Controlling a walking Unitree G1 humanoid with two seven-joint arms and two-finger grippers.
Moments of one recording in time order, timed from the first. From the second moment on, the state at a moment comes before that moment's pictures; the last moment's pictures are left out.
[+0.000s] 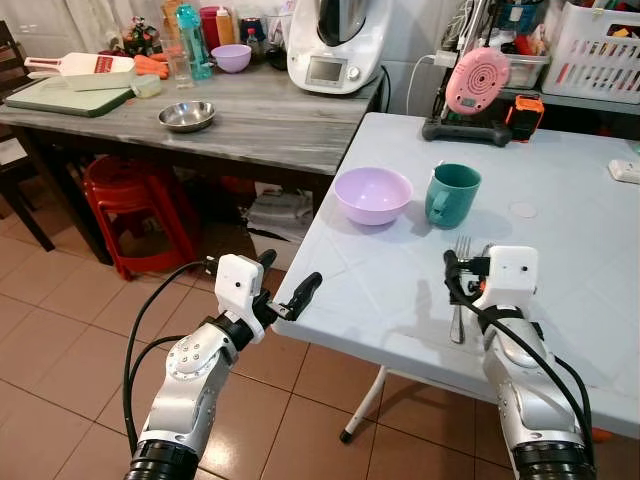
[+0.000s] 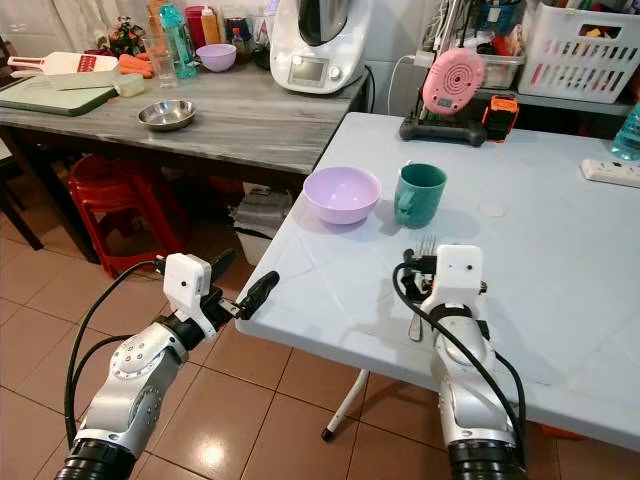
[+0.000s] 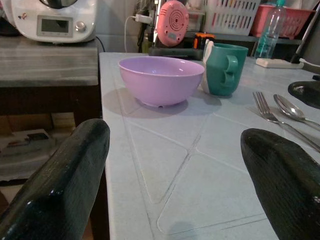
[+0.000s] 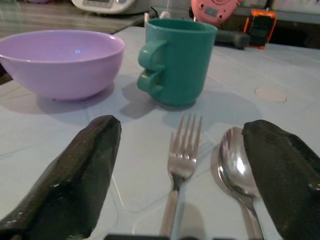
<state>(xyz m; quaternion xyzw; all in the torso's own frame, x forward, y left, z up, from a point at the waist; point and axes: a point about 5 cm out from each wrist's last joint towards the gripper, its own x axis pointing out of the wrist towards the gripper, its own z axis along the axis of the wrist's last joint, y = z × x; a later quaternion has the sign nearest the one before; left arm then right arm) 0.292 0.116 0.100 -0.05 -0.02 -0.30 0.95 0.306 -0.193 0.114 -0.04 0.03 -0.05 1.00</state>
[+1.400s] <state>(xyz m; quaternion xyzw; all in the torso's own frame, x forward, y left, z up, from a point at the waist) 0.292 0.108 0.100 -0.08 -0.01 -0.31 0.95 0.296 -0.187 0.116 -0.06 0.00 -0.03 1.00</state>
